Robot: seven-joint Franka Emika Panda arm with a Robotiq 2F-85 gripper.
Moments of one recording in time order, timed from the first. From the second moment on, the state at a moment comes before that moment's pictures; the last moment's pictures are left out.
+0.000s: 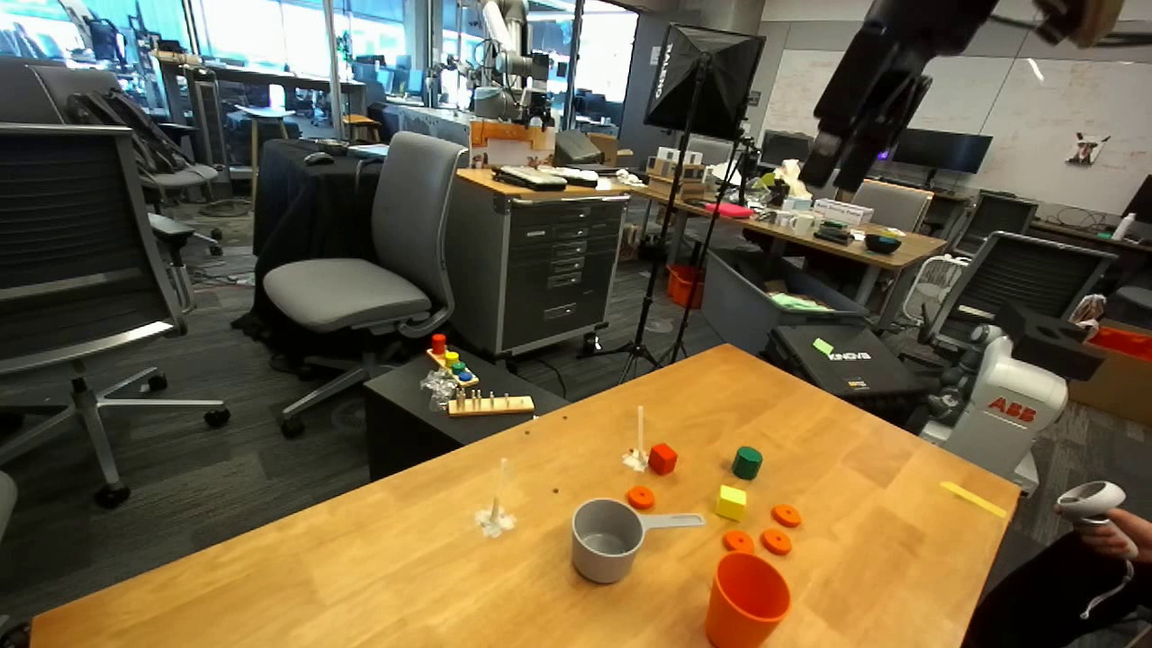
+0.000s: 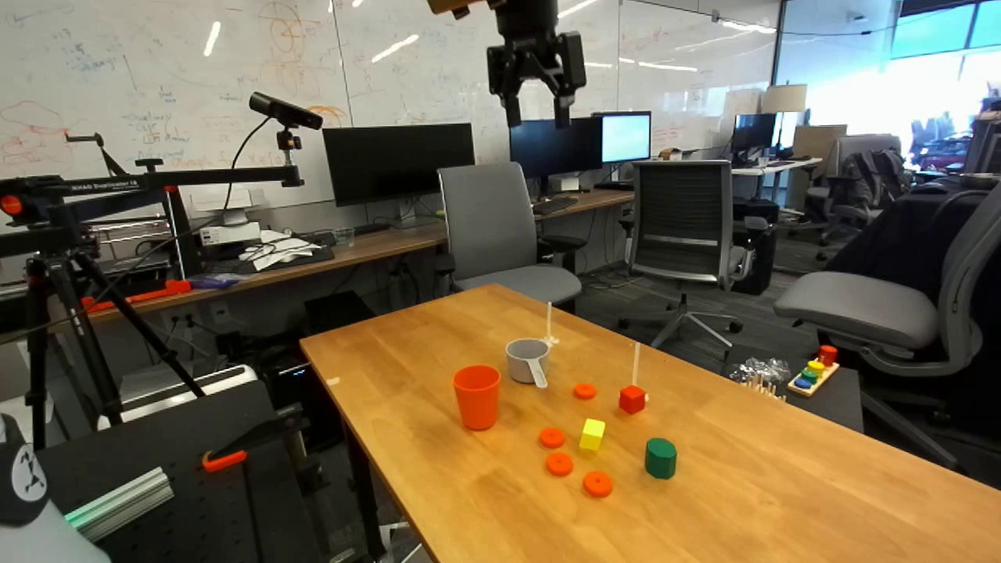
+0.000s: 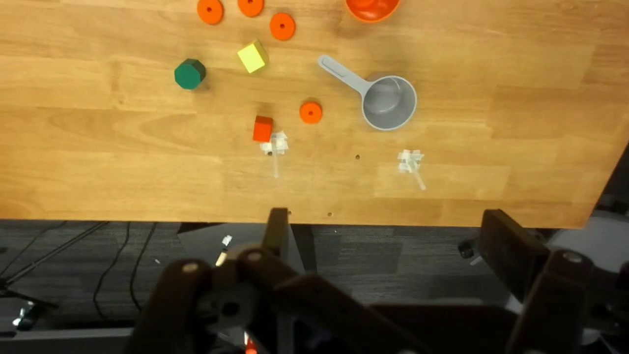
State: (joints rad) arm 0.07 -0.03 0.09 -2.05 0.05 2.20 0.03
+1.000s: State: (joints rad) arm 0.05 0.27 0.03 -1.99 0.04 2.23 0.13
